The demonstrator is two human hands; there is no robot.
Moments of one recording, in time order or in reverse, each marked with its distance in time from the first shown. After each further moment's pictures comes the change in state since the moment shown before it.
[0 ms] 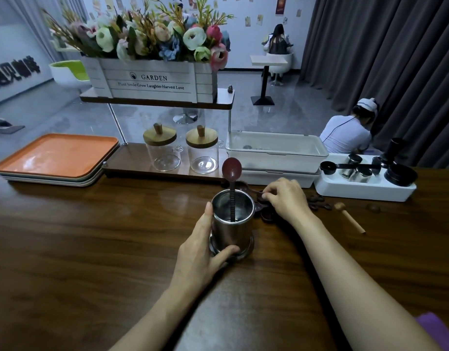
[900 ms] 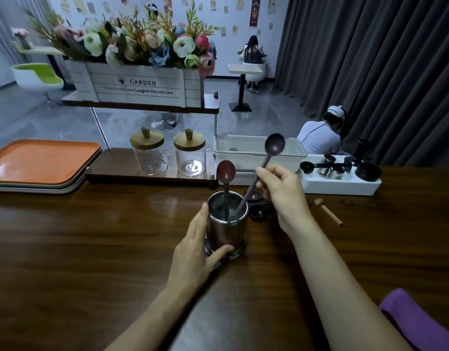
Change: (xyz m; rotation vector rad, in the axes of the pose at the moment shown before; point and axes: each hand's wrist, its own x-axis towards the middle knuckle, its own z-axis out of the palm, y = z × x) left_hand -0.006 0.005 -0.007 -0.038 -0.011 0.136; right_hand -0.074 -0.078 -0.062 1.052 0.189 0.104
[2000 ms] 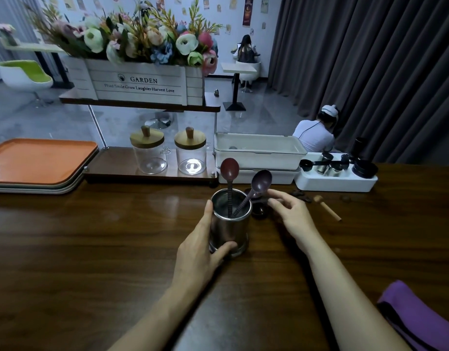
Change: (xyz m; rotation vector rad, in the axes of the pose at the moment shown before) left_hand 0.001 -0.004 0.002 0.040 -0.027 -0.079; right_hand -0.005 0.073 -0.044 -0.319 -0.027 0.142
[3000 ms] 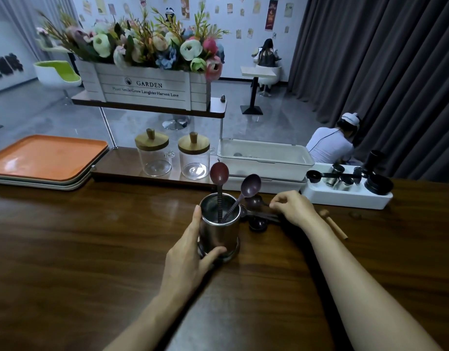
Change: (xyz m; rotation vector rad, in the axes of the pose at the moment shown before) left_hand 0.003 0.000 0.004 0.034 0.105 -0.085; right_hand 0.098 0.014 -0.022 -0.677 -0.142 0.007
